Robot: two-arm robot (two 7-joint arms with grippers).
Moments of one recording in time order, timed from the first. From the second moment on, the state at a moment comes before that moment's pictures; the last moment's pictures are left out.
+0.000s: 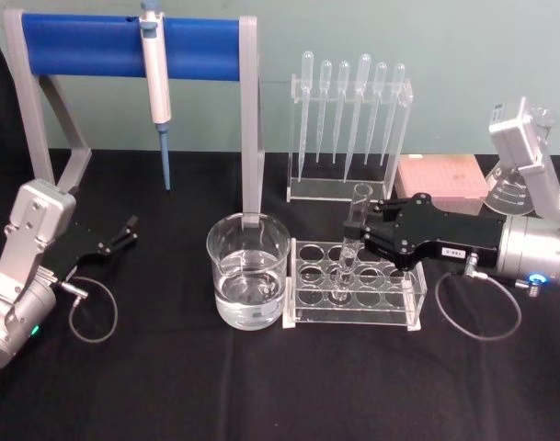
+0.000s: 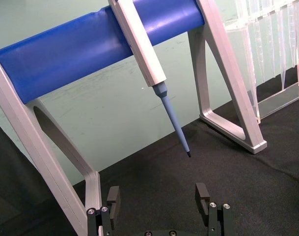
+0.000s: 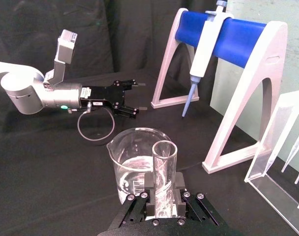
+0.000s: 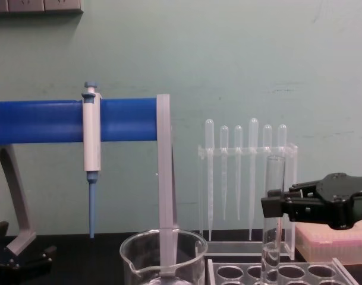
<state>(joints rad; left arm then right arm) -0.20 0.60 0.45 -1.41 -0.25 -0.12 0.03 0.50 0.70 -0.60 -1.47 0.63 0.08 0.79</state>
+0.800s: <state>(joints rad) -0.20 0.60 0.45 -1.41 -0.25 -0.12 0.03 0.48 0.68 -0.59 -1.44 0.61 0.06 0.79</state>
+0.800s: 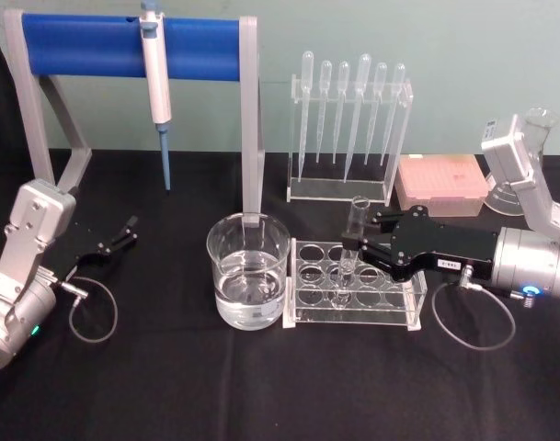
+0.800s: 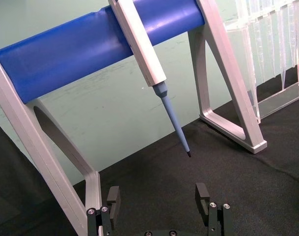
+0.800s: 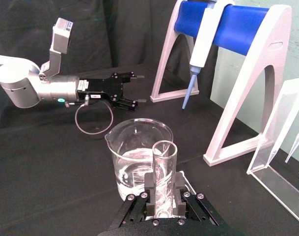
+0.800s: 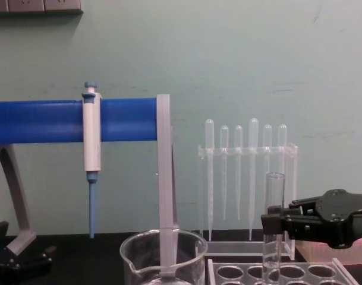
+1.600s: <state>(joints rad) -0.20 0.60 0.45 -1.41 -0.25 -0.12 0.03 0.48 0.68 -0.60 -1.44 0.61 0.07 0.79</state>
